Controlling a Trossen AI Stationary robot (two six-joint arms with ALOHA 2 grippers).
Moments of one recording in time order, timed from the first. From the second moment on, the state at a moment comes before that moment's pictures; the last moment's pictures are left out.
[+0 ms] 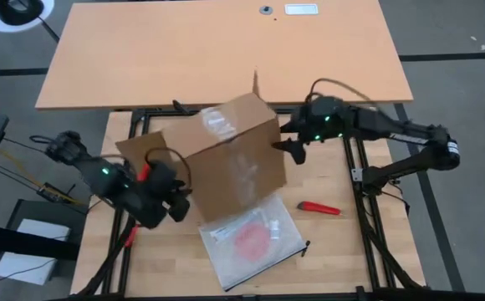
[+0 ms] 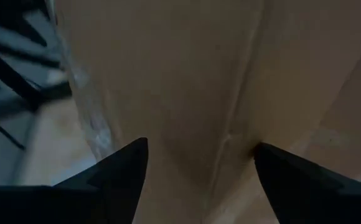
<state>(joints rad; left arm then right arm) -0.58 1.30 1.51 -1.30 -0.71 -1.29 -0.19 1.18 1.26 -0.56 -0.08 0.24</state>
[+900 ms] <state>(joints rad) -0.36 1.21 1.63 -1.27 -0.72 -1.02 -0.34 1.32 1.65 -1.21 -0.41 0.18</state>
